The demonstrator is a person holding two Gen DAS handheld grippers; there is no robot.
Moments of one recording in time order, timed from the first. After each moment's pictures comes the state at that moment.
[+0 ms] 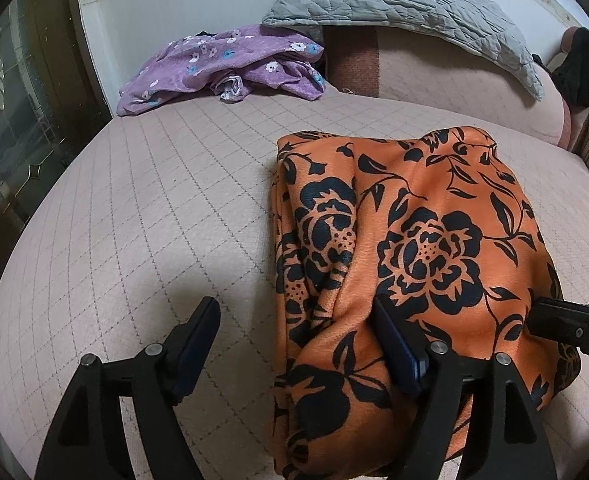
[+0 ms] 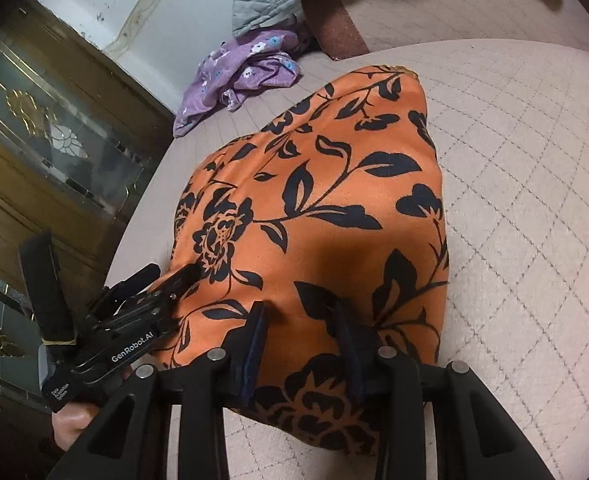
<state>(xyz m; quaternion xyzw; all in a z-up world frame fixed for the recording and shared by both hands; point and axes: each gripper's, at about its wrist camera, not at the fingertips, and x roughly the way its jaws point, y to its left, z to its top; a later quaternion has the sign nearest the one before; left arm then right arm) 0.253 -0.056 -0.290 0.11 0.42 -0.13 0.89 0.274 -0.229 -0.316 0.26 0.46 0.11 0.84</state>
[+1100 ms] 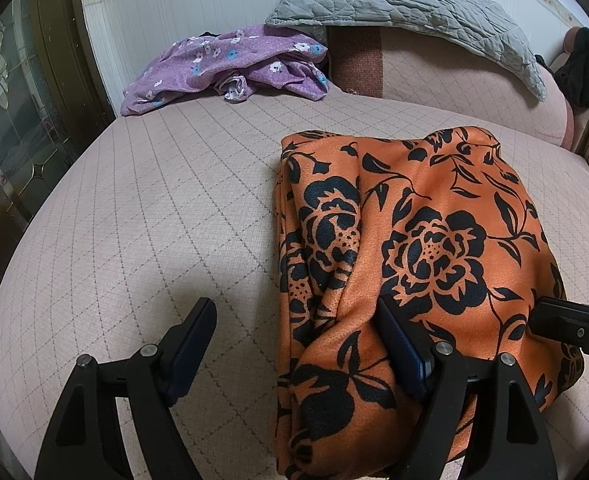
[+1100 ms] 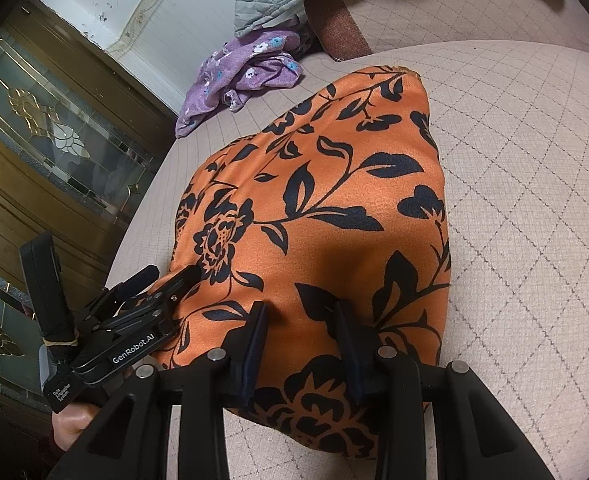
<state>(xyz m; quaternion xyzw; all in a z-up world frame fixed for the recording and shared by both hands) 0.251 -0.057 -0.291 0.11 0.42 -0.12 0.89 0.275 -0.228 -0.317 0.26 0.46 0.11 0.84</state>
